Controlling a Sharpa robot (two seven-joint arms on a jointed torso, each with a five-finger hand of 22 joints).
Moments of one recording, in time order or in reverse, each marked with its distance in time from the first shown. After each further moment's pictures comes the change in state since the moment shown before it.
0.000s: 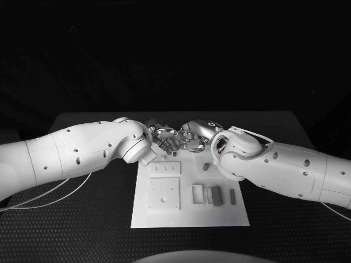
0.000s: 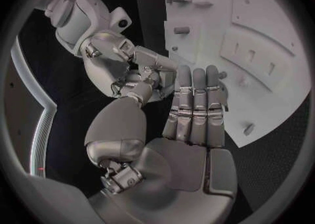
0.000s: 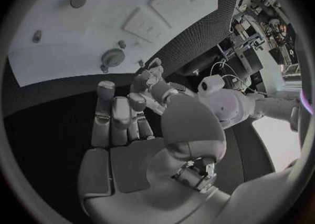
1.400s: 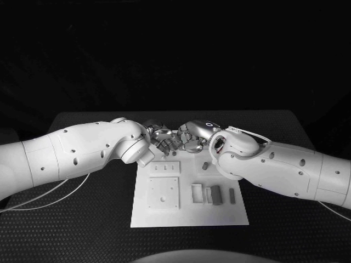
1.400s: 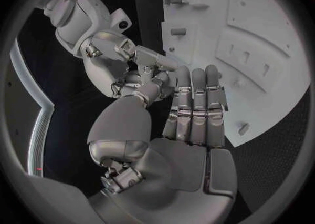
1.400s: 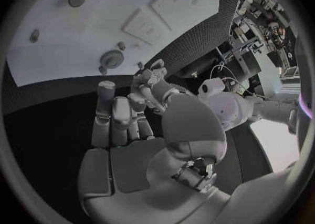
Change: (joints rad) left arm -0.003 -0.012 0.001 0.009 0.006 0.000 -0.019; left_hand 0.095 0.119 0.105 -0.036 0.002 0.015 -0.001 0.017 0.007 0.003 -0.018 0.047 0.040 0.001 -0.009 0.063 -0.001 0.000 0.013 -0.005 0.008 0.052; right arm -0.008 0.014 0.001 -0.027 -0.018 0.012 0.023; right_hand -0.004 -0.007 0.004 -0.001 -0.001 0.003 -0.003 -0.004 0.002 0.002 -0.002 0.000 -0.001 0.009 -0.003 0.000 0.001 -0.001 0.000 0.000 0.000 0.000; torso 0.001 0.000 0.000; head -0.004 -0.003
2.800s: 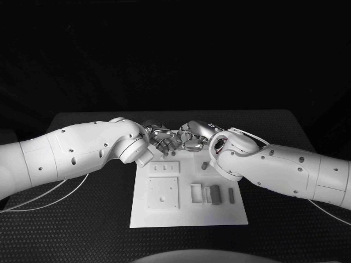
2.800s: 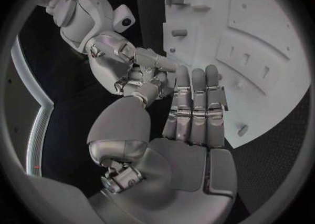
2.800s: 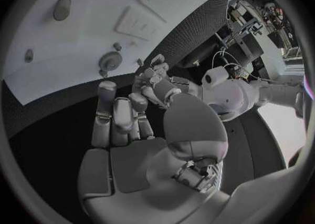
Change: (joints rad) left arm 0.001 -0.001 0.001 -0.002 0.016 0.013 0.000; left_hand -0.012 -0.023 -0.008 0.000 -0.002 0.004 0.003 0.018 0.034 0.009 -0.006 0.016 0.018 0.004 -0.004 0.031 0.008 0.000 0.003 -0.003 0.004 0.027; right arm -0.008 -0.002 -0.002 -0.005 0.145 -0.057 -0.003; right_hand -0.021 -0.031 0.000 0.000 0.000 0.026 -0.026 -0.002 0.020 0.014 -0.014 -0.005 -0.001 0.050 -0.017 0.000 0.059 -0.005 0.018 -0.015 0.008 0.000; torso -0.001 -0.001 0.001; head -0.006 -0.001
